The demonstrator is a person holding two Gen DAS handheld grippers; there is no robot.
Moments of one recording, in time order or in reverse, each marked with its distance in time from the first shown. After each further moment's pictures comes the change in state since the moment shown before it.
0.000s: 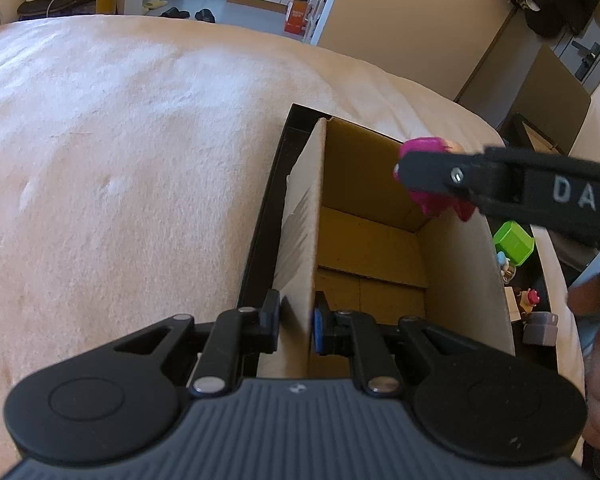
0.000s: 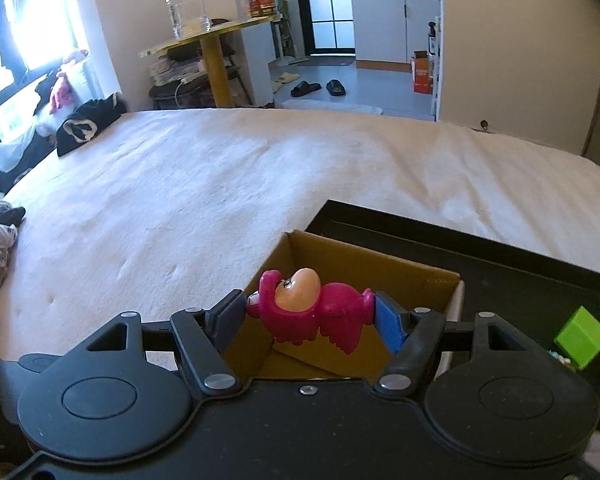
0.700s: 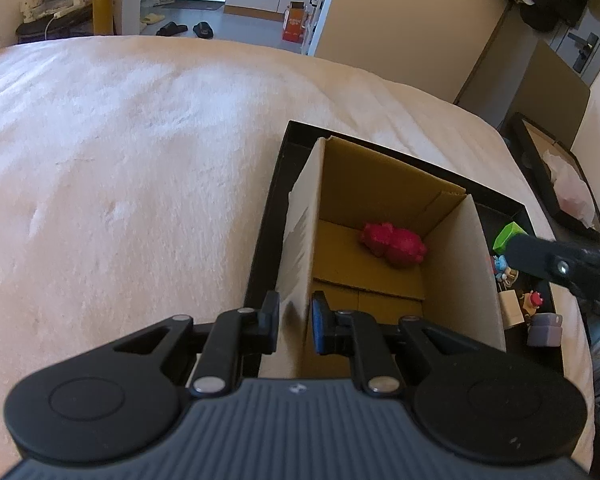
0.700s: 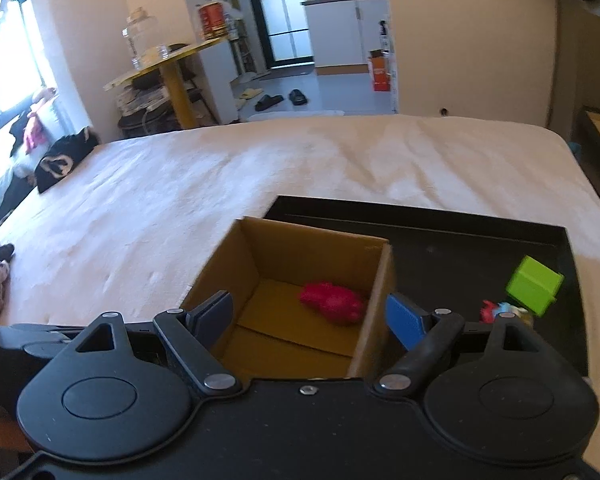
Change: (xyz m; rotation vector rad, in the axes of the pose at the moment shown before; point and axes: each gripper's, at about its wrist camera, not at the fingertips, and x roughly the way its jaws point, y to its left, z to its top) left arm -0.011 -0.010 0.006 0.048 -0.026 0.036; right arm -0.047 -0.048 -0.034 0.166 -0.012 -0.071
